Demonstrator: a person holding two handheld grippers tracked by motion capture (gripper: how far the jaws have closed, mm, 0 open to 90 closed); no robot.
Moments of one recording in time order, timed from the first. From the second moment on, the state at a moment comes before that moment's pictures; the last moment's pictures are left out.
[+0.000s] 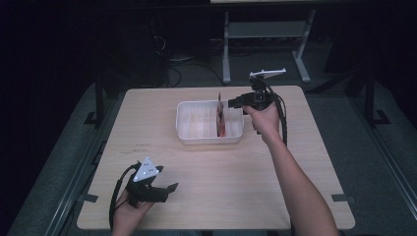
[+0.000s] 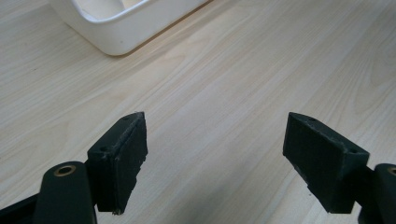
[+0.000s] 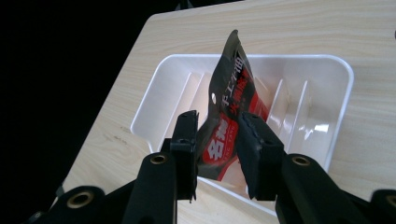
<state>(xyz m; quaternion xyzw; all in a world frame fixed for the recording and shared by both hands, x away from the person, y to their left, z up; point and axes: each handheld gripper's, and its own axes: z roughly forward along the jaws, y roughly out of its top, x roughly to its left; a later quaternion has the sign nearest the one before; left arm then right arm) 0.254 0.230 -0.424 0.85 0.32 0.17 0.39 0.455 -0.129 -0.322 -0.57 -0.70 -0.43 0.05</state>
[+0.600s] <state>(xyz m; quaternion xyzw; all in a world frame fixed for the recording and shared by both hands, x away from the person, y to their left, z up) 0.255 0.231 -0.424 0.85 0.32 0.17 0.39 0.440 -0.152 -0.324 -0.55 -0.71 -0.44 0.06</state>
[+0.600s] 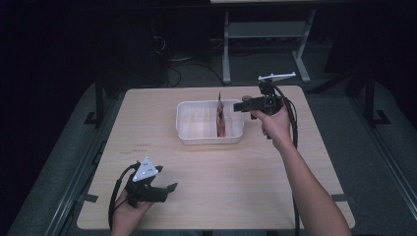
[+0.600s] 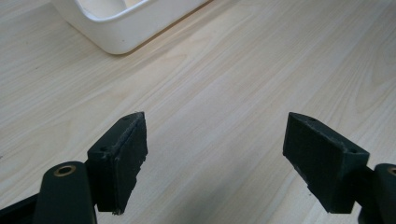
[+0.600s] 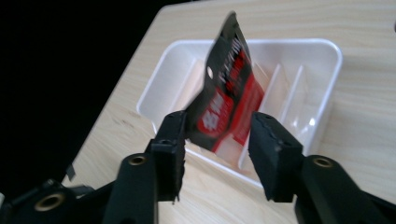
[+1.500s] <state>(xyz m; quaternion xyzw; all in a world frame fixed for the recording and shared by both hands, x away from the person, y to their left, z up) 0.257 0.231 -0.426 0.85 0.32 0.16 0.39 0.414 -0.182 -0.353 -0.52 -0.73 -0.43 0.07</state>
